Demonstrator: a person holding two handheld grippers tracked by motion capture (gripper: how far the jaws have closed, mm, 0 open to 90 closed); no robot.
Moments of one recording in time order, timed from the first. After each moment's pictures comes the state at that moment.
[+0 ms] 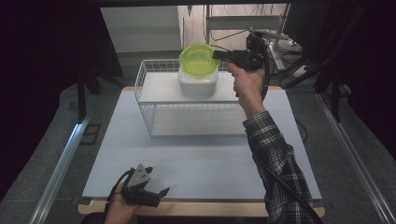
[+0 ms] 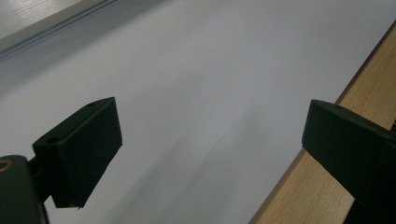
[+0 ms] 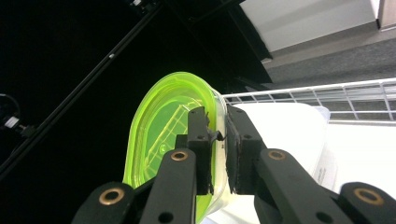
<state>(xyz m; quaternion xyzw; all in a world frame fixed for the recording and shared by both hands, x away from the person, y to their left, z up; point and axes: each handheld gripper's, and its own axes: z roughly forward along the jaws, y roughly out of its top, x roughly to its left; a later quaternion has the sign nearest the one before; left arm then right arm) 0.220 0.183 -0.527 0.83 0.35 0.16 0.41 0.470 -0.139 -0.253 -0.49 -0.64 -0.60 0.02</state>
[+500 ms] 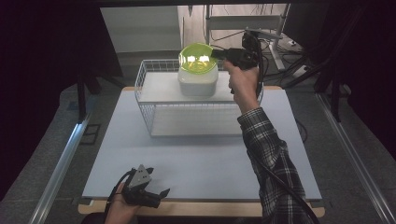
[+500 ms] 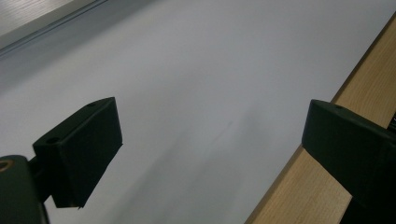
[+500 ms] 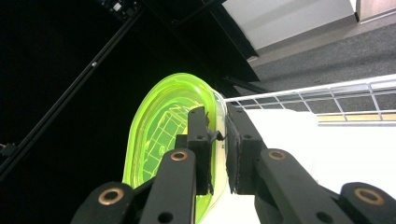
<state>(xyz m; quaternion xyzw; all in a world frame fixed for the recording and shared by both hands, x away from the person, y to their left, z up) 0.219 0.181 -0.528 0.83 0.35 0.16 0.40 0.485 -0.130 -0.259 -0.53 -0.62 -0.58 0.01</state>
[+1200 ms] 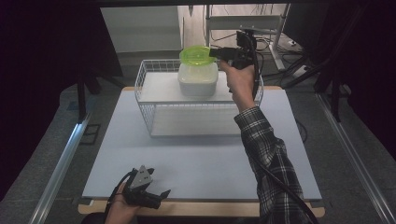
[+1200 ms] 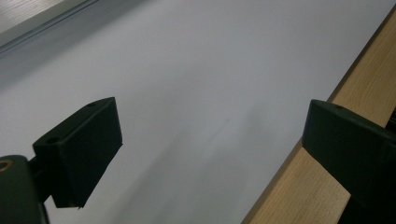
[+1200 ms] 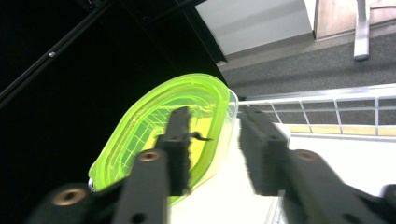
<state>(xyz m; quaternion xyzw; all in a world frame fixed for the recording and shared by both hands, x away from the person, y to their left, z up) 0.219 0.179 -0.528 0.84 0.34 0.16 0.40 0.488 -0.118 -0.256 -0.53 -0.65 -0.55 -0.06</state>
